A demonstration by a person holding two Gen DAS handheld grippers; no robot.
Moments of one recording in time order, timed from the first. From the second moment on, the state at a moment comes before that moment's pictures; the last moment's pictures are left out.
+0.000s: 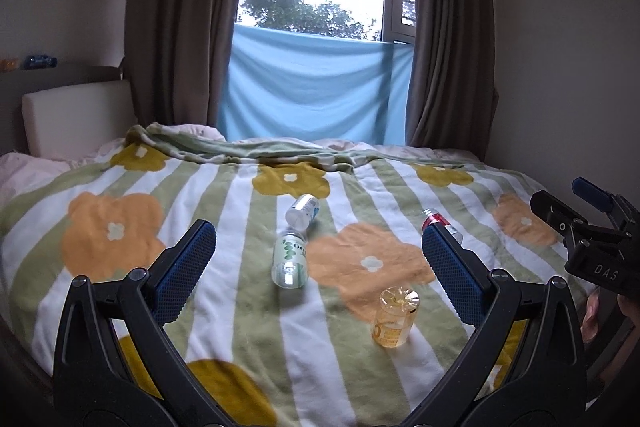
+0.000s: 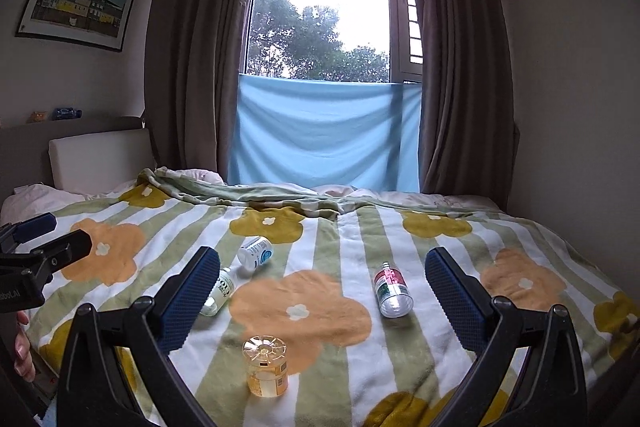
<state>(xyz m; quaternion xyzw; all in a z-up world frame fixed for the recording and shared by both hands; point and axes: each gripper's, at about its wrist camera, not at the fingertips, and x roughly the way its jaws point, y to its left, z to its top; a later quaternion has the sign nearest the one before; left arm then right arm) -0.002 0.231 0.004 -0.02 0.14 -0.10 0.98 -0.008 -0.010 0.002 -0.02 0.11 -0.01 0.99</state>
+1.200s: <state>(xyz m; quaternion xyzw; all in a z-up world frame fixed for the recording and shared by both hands) -0.003 0.220 0.007 0.01 0.12 -0.09 0.99 -0.010 -0.019 -0.004 -0.01 0.11 -0.02 0.99</state>
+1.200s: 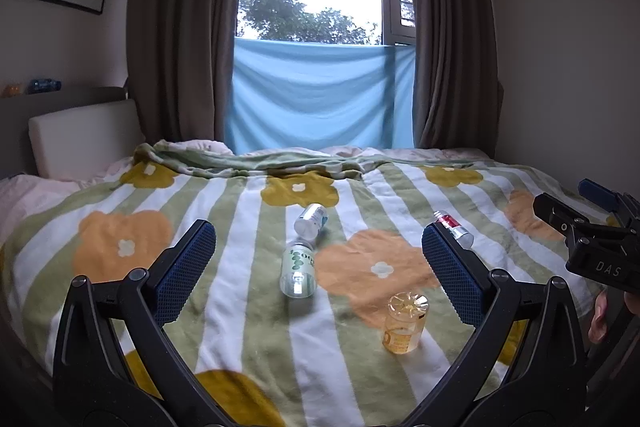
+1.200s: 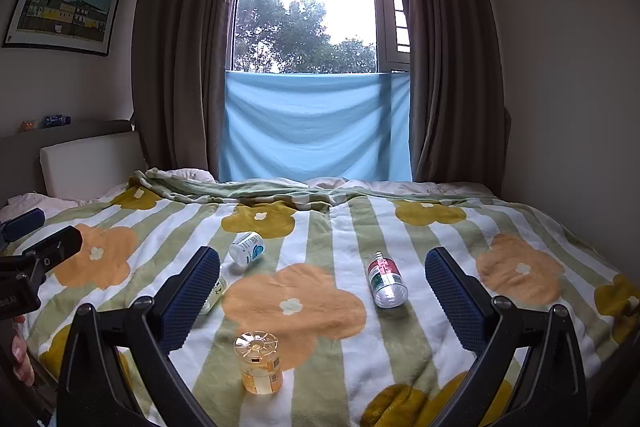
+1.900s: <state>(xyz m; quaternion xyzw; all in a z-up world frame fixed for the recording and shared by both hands) -0.004 0.220 0.008 0.01 0.12 -0.09 0.99 -0.009 -0.021 -0.004 0.00 0.12 -0.02 0.99</state>
